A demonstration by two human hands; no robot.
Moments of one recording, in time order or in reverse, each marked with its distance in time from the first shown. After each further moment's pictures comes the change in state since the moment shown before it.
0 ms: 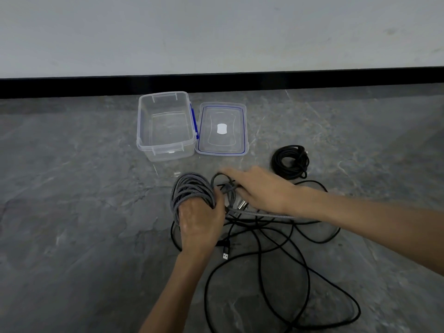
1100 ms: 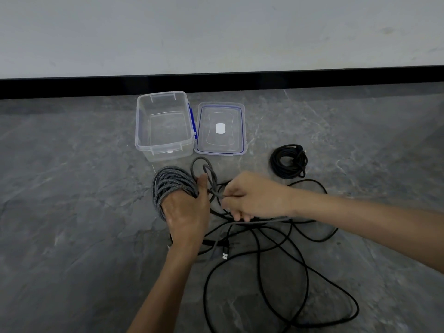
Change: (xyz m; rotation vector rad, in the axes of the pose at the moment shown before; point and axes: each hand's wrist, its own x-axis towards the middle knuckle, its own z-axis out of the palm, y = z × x) left_hand 0.014 0.002 -0.010 -0.116 0.101 -0.163; right_hand -0.015 -0.044 -0.029 0.533 -0.243 0.243
